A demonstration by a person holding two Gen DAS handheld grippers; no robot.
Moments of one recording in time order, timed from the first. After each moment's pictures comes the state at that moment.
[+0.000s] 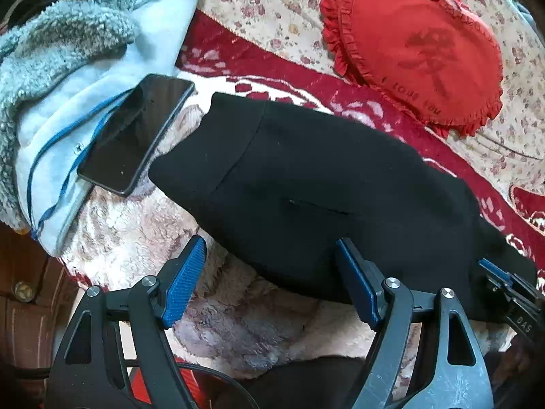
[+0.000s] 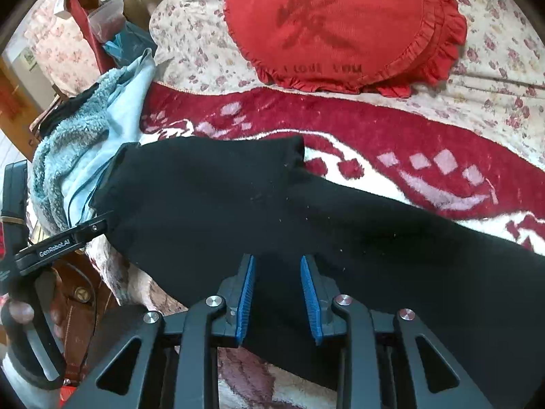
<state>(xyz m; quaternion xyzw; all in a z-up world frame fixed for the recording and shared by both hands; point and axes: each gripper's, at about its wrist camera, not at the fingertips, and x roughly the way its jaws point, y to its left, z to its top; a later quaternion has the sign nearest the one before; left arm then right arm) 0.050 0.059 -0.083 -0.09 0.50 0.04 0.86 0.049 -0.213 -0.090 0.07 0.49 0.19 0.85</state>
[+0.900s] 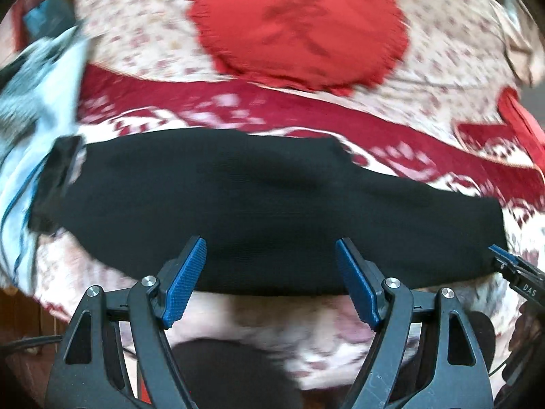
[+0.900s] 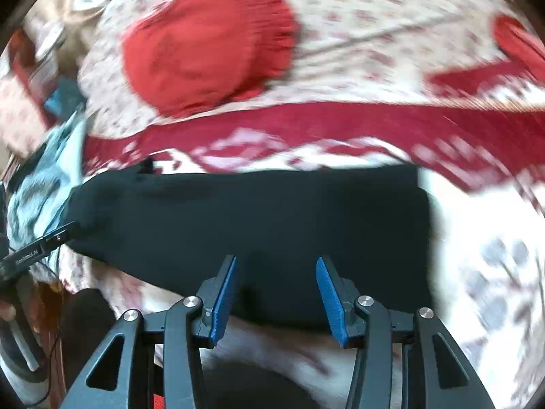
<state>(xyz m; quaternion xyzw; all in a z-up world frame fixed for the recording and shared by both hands) 0.042 -0.080 -0.049 0.01 0.50 -0.10 0.86 -0.036 -0.387 -0.076 0.14 0.49 0.04 0.86</state>
